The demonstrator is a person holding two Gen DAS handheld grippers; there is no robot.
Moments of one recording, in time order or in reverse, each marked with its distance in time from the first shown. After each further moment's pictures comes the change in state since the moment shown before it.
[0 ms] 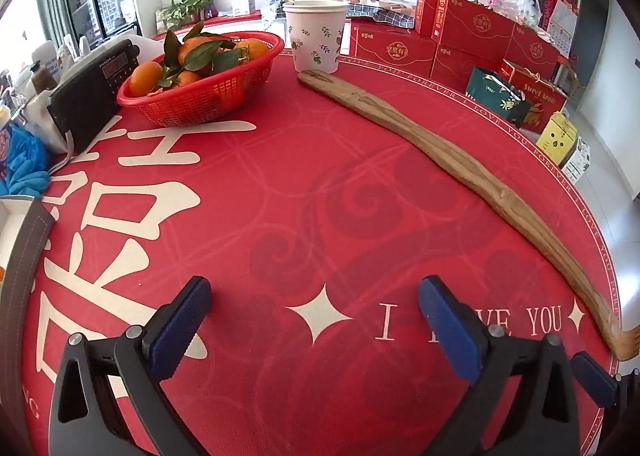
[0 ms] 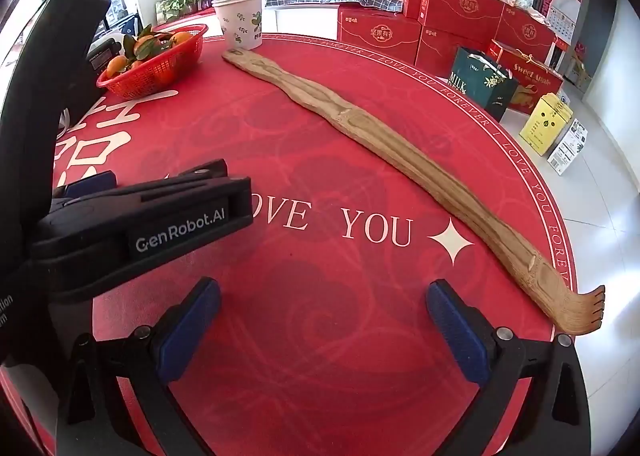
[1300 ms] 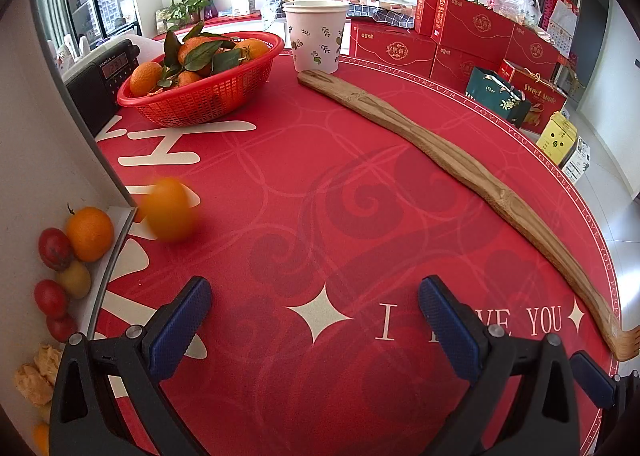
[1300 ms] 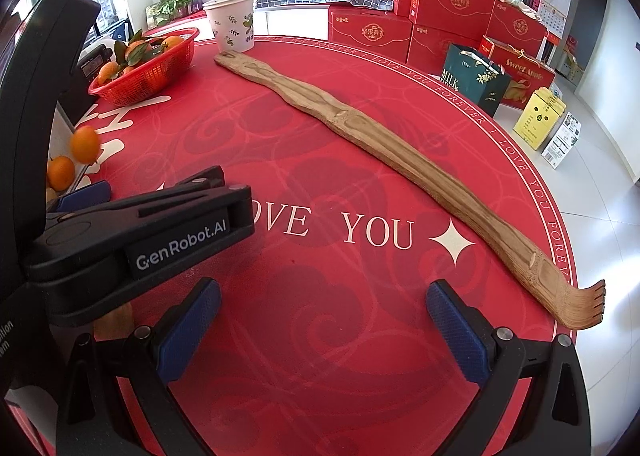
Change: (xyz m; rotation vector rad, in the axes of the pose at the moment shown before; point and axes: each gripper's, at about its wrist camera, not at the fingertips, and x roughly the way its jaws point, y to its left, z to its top) left arm 0.001 -0.004 -0.005 -0.004 -0.004 -0.002; right arm 0.001 0.003 0.003 0.020 0.003 -0.012
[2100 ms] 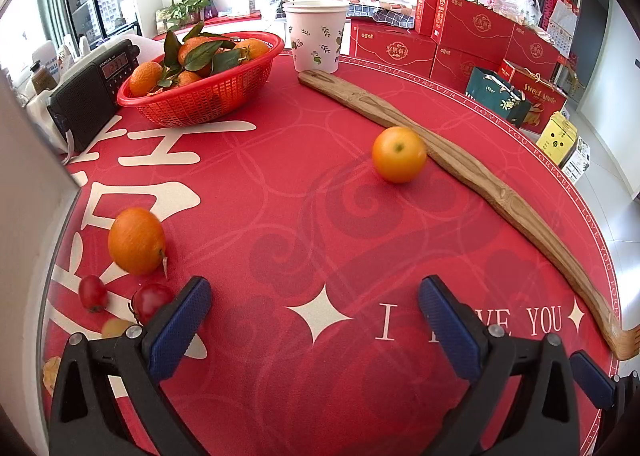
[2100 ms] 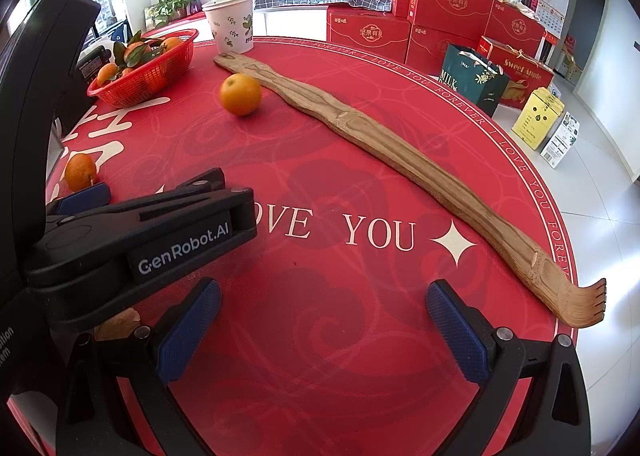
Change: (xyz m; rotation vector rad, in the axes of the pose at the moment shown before) left arm 0.001 0.002 -0.002 0.000 -0.001 0.000; right arm 0.000 0.000 0.001 0.003 -0.003 -0.003
